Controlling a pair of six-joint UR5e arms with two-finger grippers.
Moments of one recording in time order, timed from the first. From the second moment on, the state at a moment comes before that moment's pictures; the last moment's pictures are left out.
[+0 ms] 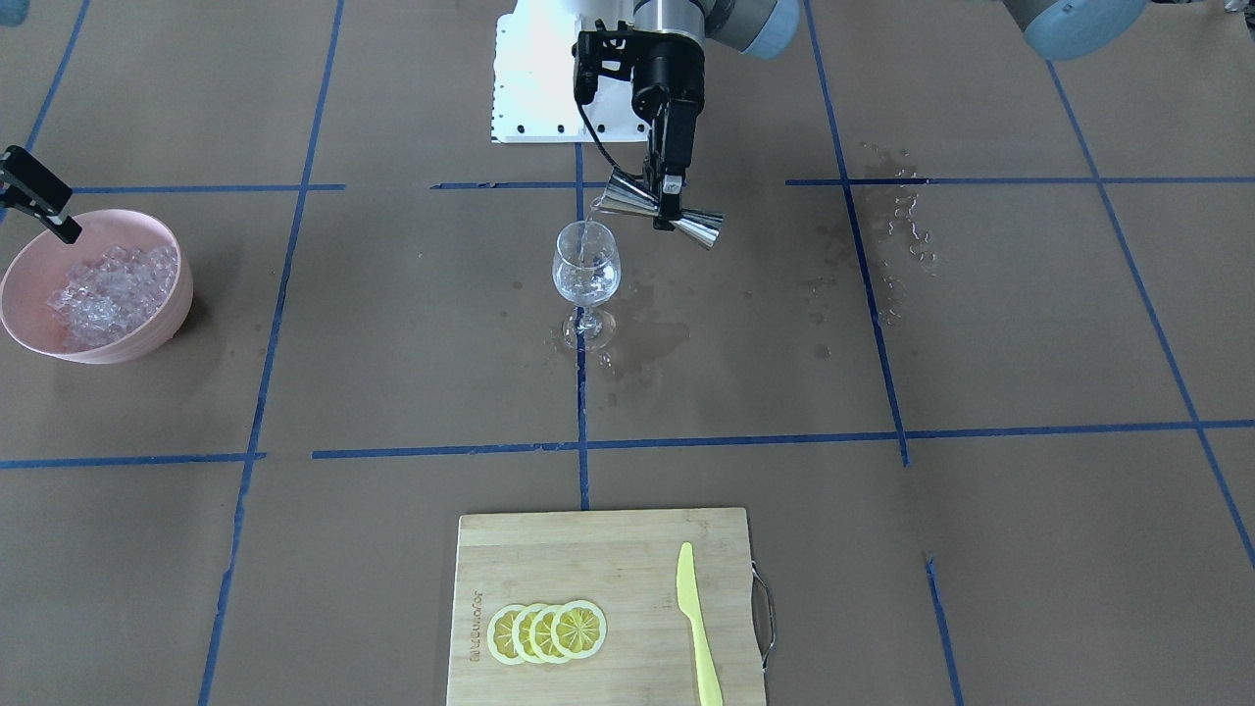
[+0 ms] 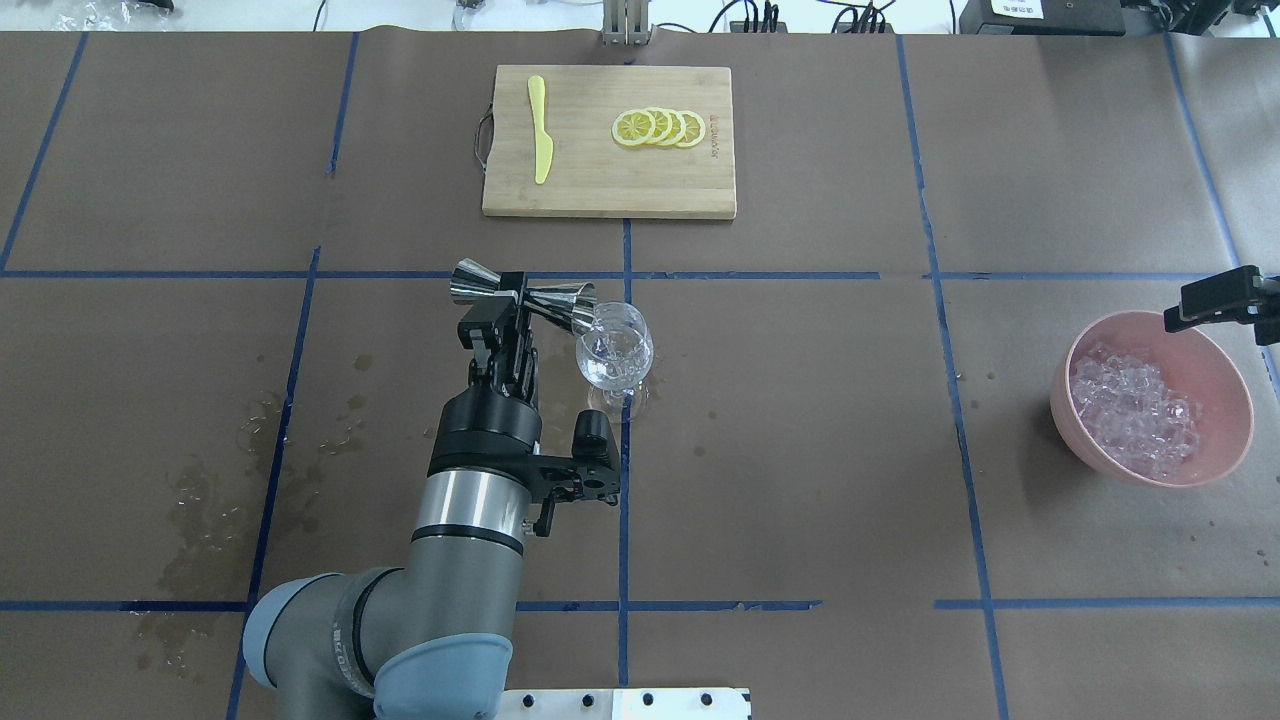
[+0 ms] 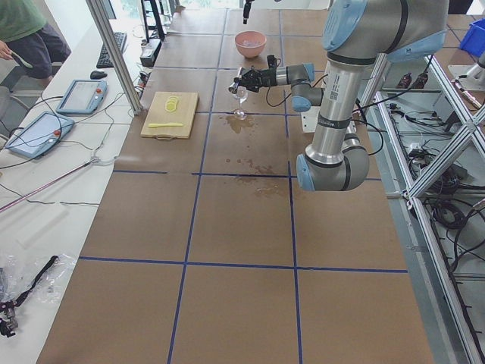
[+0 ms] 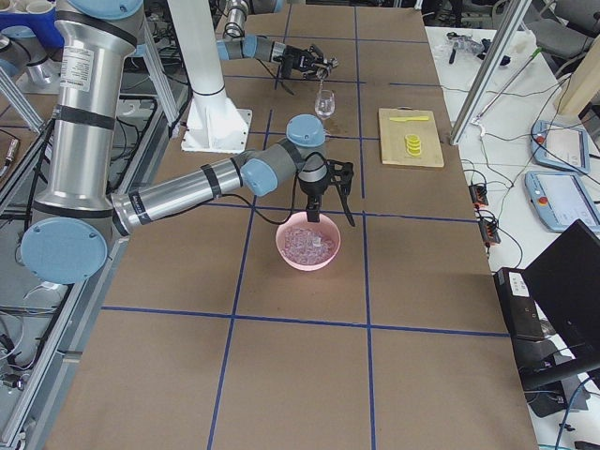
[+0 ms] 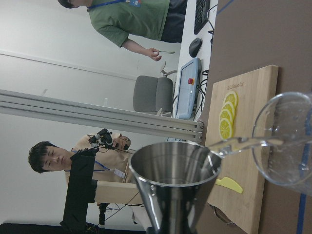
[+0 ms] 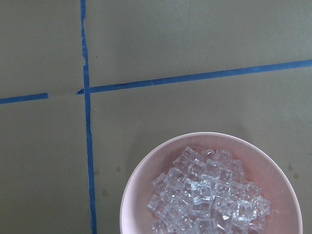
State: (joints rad) left arm -0.13 -2.08 -1.84 -2.05 -0.31 0.36; right arm 1.14 -1.75 2.10 -1.32 2.25 0.83
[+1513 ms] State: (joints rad) left arm -0.13 -2.01 -1.83 -2.23 -0.29 0.33; right arm 1.14 -1.74 2.10 -1.32 2.24 0.83
